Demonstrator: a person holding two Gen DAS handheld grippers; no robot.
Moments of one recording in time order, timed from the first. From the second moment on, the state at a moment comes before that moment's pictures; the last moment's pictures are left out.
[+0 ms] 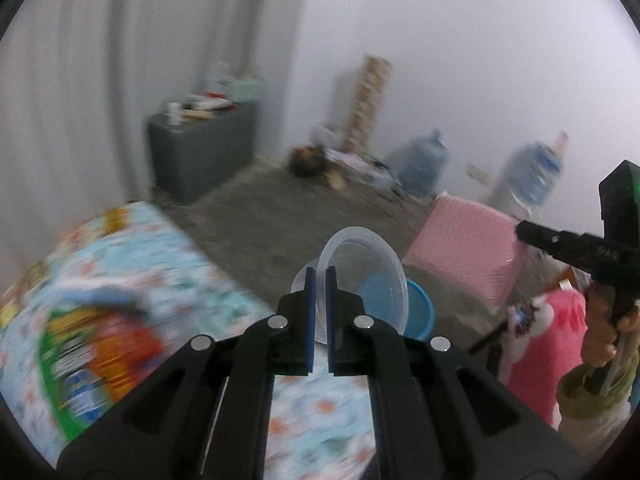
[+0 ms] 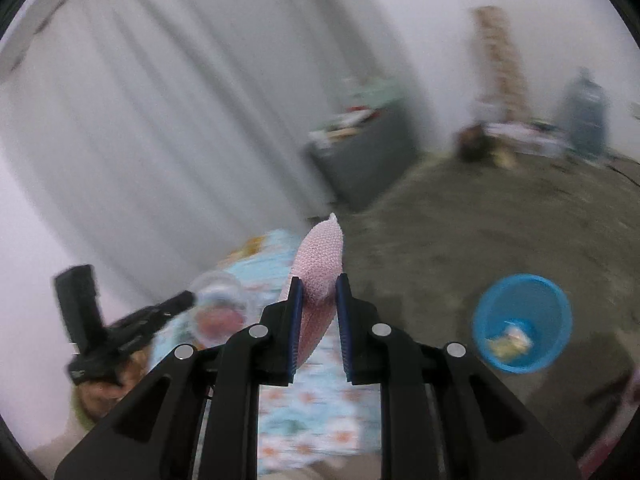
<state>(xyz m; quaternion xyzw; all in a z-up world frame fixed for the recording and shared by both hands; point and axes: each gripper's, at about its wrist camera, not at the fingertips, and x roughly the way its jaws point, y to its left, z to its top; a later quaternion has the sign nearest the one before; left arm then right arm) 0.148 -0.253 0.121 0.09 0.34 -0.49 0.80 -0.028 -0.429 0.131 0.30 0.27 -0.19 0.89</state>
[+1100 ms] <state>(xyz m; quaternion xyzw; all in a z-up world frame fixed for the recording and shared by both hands) 0.074 -0.527 -0.041 0.19 0.45 -0.51 0.71 -0.105 -0.609 -0.078 0.42 0.29 -0.41 0.75</state>
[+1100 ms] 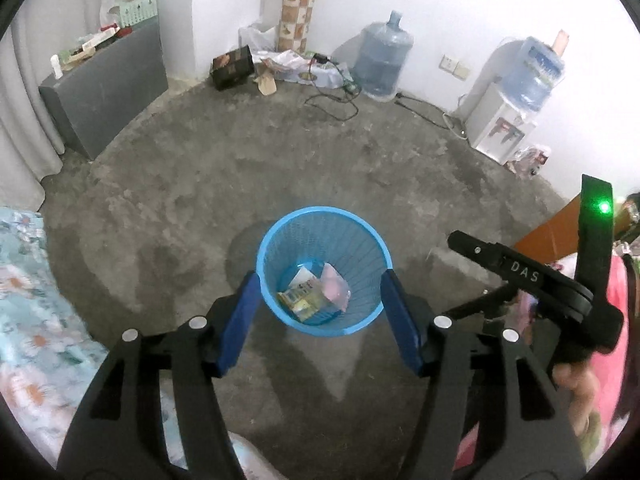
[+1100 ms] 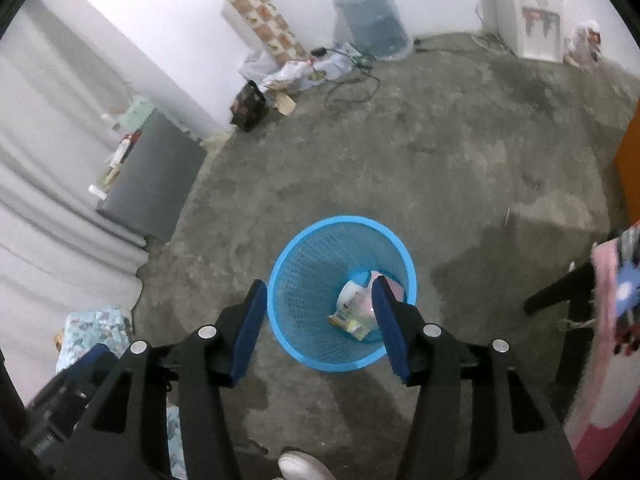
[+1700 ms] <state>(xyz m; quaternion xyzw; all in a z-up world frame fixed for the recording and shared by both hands) 0.129 -0.160 0.091 0.08 0.35 -0.39 0.85 0.038 -0.419 0.037 0.33 0.33 -0.08 0.88</state>
